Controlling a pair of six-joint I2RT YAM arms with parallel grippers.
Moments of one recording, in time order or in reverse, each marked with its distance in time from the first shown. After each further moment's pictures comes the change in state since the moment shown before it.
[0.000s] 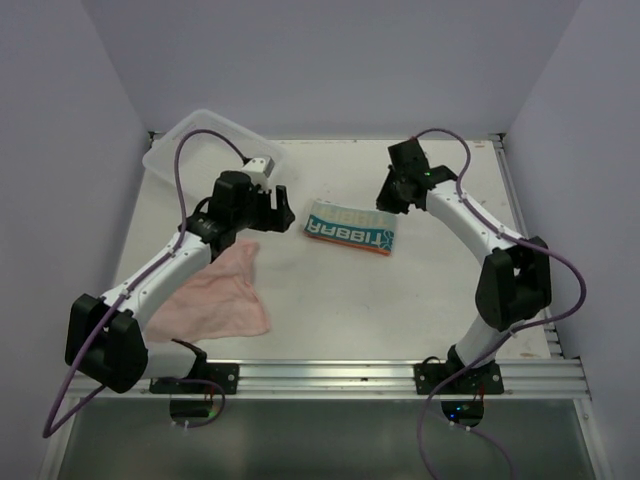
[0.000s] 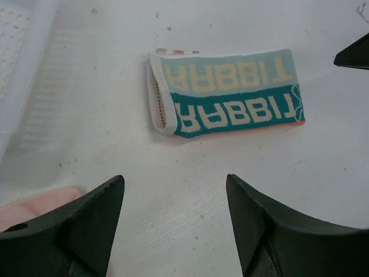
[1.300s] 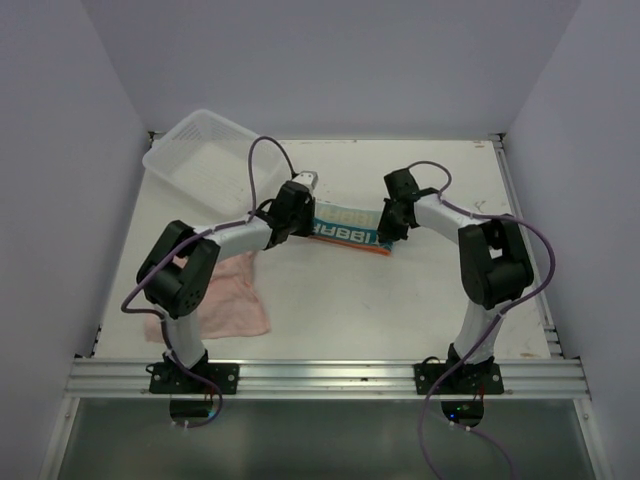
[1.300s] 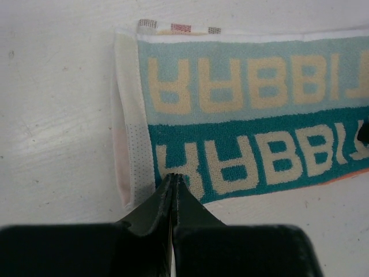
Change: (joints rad) left arm -0.161 0.528 0.131 0.243 -0.179 -0.085; right arm -0.061 0.132 -0.233 0.158 -0.064 -0.111
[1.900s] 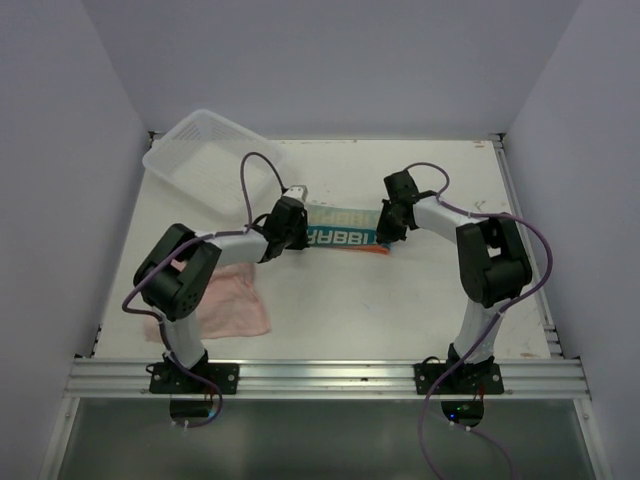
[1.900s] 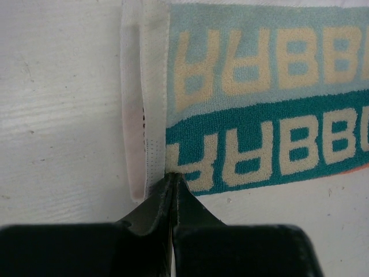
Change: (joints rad) left arm 0.000 -0.015 -0.154 0.103 -0.040 -0.104; right arm -0.001 0.024 -0.026 0.066 -0.025 -0.024
